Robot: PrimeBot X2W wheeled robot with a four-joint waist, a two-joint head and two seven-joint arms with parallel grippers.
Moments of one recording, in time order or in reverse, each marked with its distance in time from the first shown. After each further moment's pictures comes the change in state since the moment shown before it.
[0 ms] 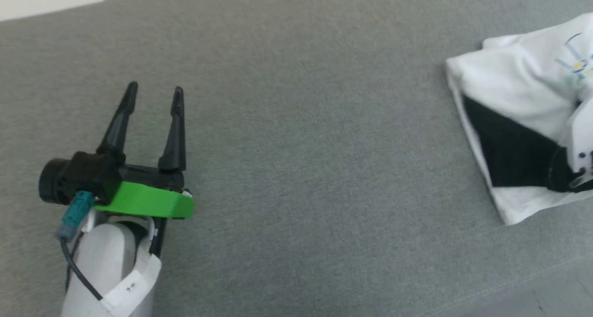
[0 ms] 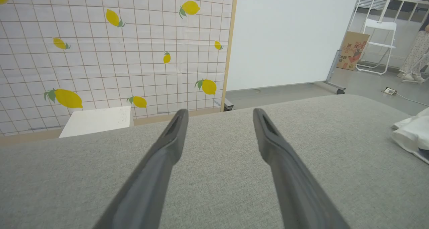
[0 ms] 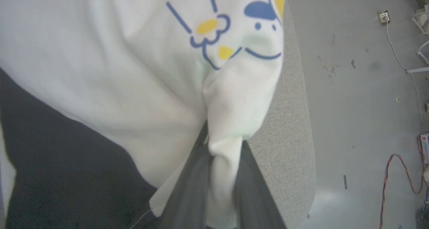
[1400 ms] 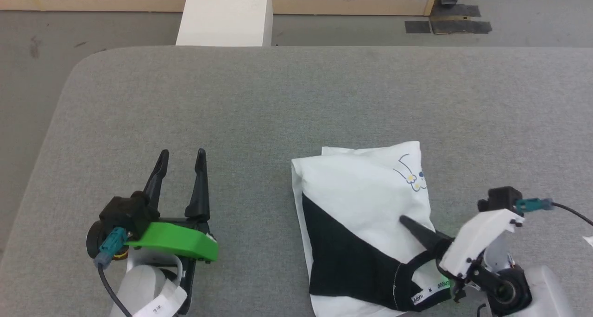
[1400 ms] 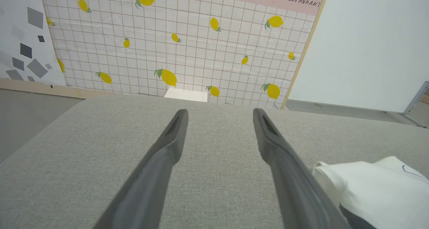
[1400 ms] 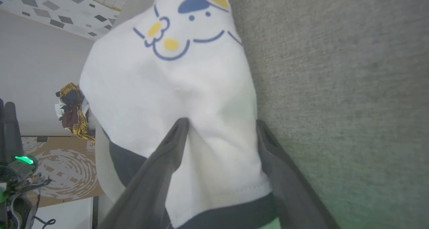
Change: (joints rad) left arm 0.111 -0.105 0.020 0.174 -0.055 0.000 -0.028; right arm 0.435 0.397 -0.023 -0.180 0.719 0.000 0.066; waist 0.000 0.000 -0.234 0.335
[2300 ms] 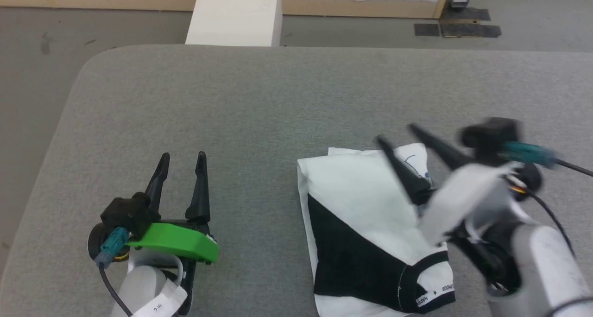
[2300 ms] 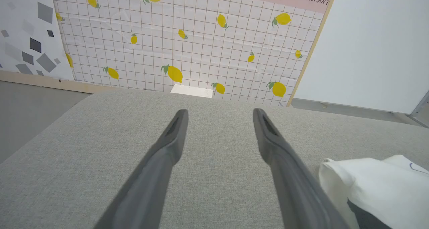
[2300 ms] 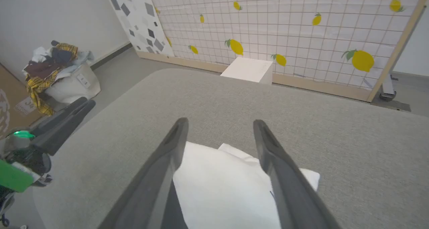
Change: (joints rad) left arm -0.004 0.001 0.000 0.026 -0.008 0.001 0.000; right arm -0.088 -0.059 0.251 -0.468 -0.393 0.000 -0.121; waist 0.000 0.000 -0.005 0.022
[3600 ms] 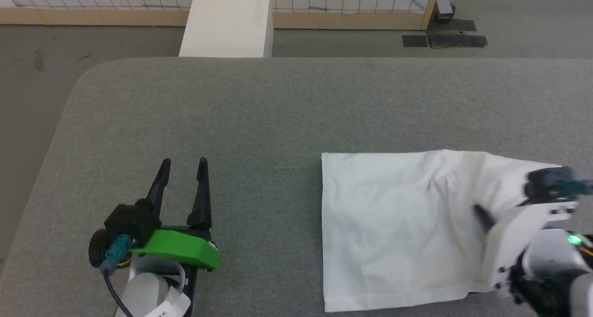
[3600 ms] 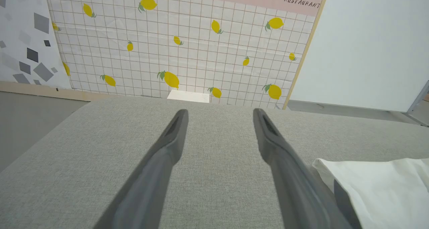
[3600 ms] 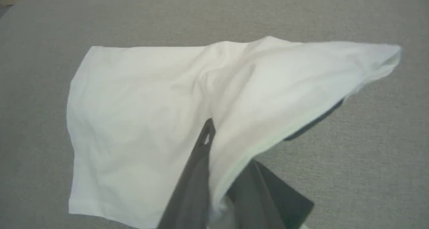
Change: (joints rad) left arm 0.030 0.003 -0.014 -0.027 0.017 0.023 0.000; right arm 0.220 0.059 -0.349 -0.064 -0.184 0.000 0.352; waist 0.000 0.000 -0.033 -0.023
